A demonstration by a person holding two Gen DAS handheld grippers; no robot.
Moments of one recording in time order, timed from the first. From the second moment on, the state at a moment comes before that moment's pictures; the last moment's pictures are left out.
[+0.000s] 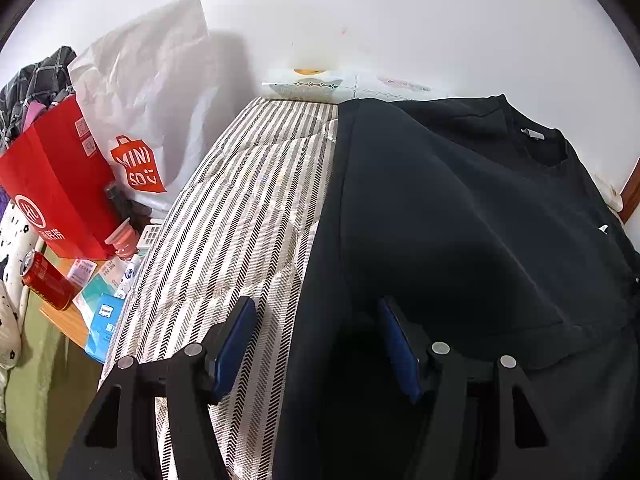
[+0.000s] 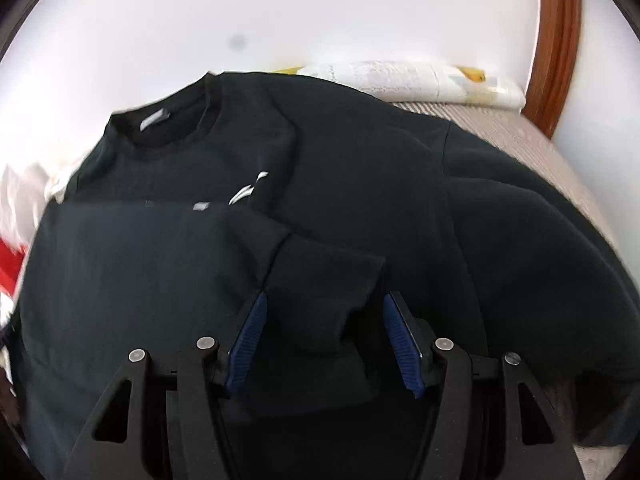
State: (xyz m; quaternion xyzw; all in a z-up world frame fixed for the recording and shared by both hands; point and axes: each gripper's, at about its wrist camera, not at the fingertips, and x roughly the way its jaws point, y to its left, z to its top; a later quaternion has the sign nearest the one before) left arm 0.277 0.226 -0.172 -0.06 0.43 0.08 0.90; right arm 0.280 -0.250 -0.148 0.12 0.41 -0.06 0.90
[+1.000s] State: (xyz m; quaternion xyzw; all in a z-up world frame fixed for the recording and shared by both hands) left arm 0.276 0.228 -0.172 -0.06 0.43 0.10 0.90; right arm 0.277 -0.256 -0.156 0.09 0.38 -0.11 0.92
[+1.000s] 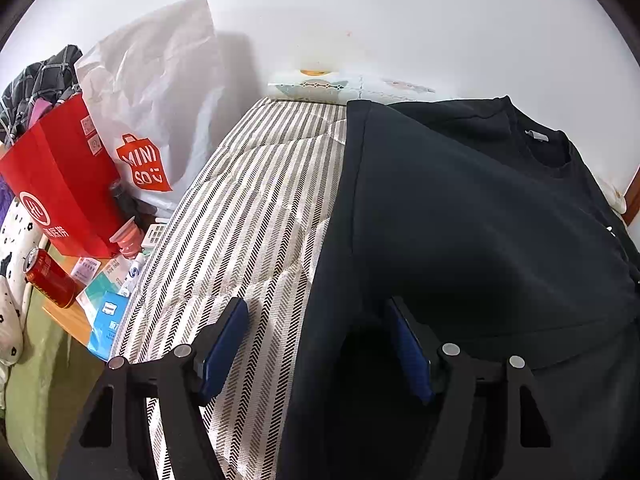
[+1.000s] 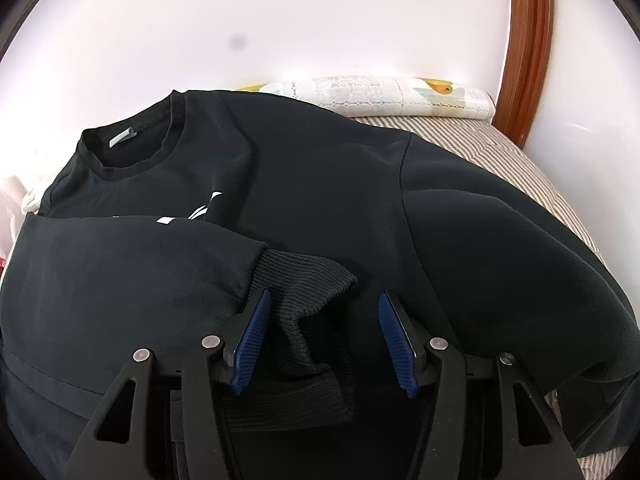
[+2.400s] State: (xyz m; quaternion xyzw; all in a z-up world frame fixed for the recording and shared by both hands) left arm 0.276 0.230 -0.174 -0.06 0.43 0.10 0.90; right arm 0.272 -0.261 -0.153 0.10 0.37 -0.11 0.92
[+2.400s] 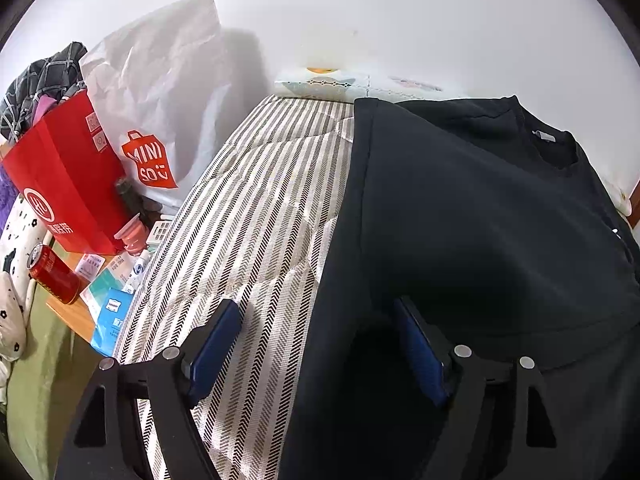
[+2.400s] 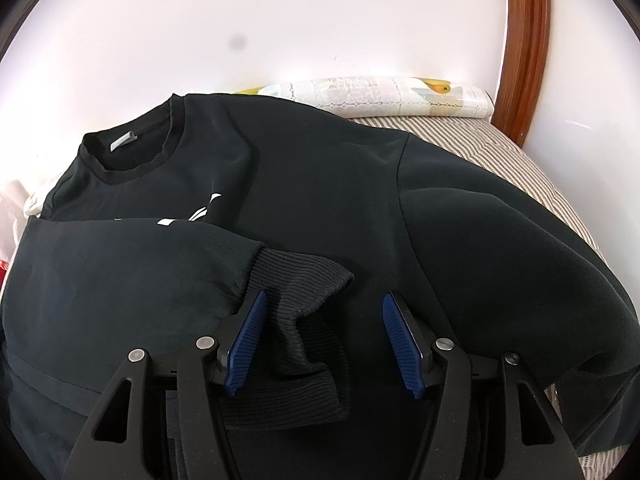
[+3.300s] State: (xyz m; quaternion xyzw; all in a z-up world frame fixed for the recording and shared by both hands) left arm 0.237 0.186 -0.133 -0.05 0.42 0.05 0.90; right arm -0.005 -0.433 -0.162 0.09 0.36 -0.32 0.87
